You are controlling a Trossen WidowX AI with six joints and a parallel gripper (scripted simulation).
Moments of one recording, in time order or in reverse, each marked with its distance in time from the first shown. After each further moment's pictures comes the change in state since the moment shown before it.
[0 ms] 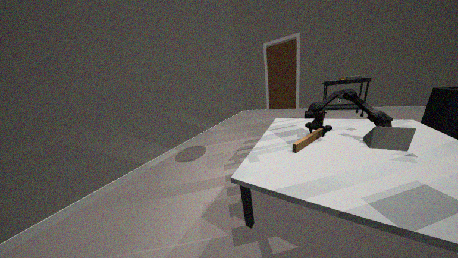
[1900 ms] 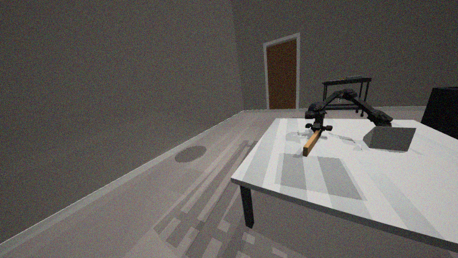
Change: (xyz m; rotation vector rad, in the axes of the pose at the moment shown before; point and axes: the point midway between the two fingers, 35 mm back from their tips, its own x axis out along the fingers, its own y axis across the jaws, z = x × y) arm 0.003 0.005 0.002 -0.223 0.002 -0.004
